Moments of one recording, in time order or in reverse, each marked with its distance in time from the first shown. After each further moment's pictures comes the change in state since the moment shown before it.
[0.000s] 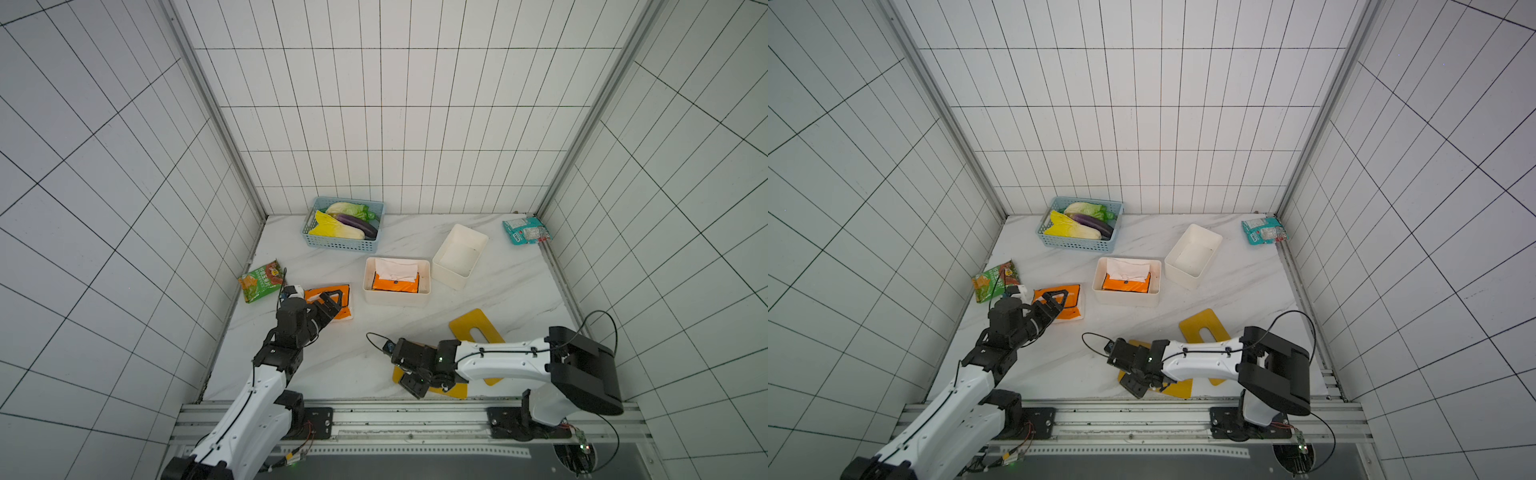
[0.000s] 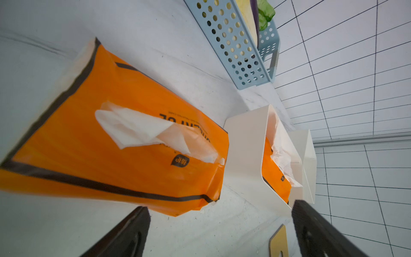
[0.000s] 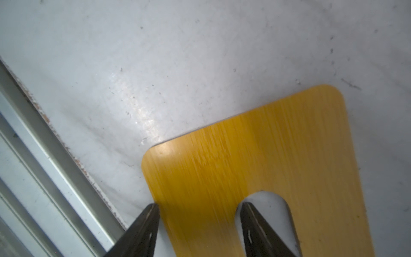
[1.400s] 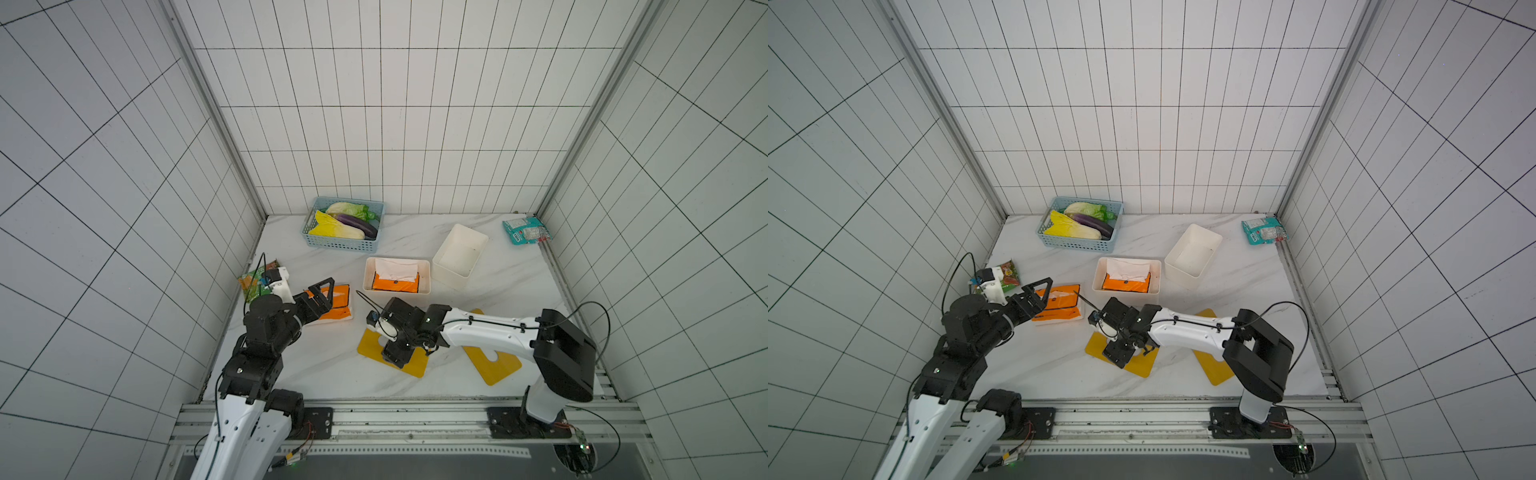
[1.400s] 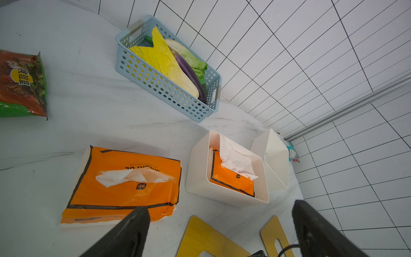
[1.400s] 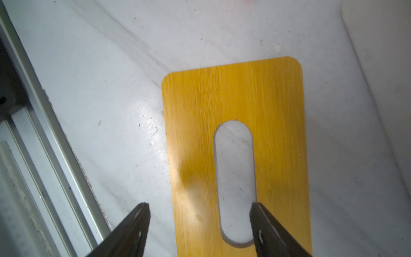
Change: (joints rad) left arm 0.000 -0.226 0.338 -0.401 -0.026 0.294; right arm -0.192 0.106 0.278 -0.077 -0.182 -0.261
